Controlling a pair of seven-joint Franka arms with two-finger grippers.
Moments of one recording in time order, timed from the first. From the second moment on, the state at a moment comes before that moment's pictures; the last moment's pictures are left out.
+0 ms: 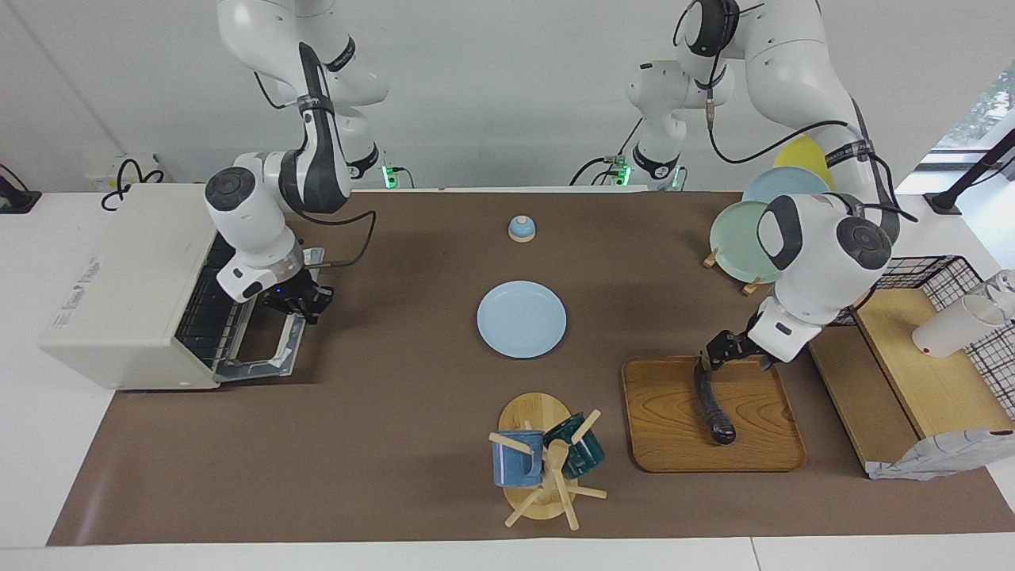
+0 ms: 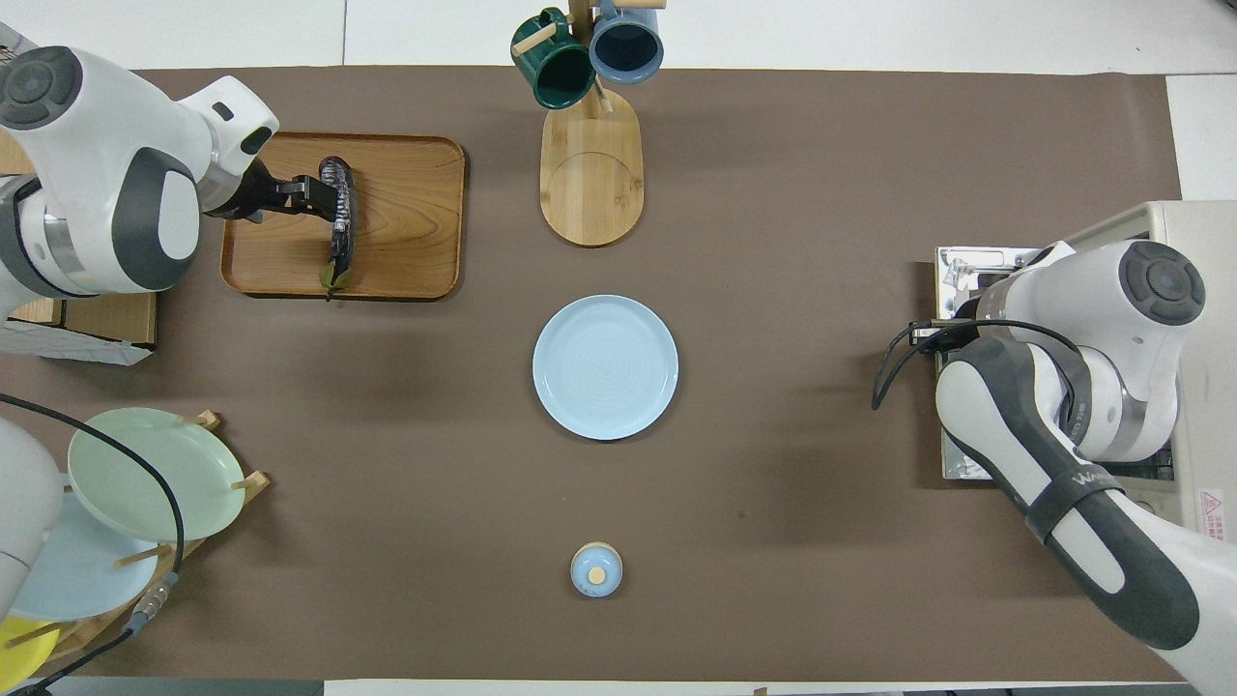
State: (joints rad) left arm -0.08 0.50 -0.04 -1.56 -0.06 2.14 0.01; right arm 0.03 0.18 -0.04 -2.19 0.10 2.36 -0.02
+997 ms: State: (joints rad) left arm -0.10 0.55 -0.04 -1.61 -0.06 2.22 0.04; right arm 0.15 0.17 -0.04 -1.99 0.10 2.15 0.13
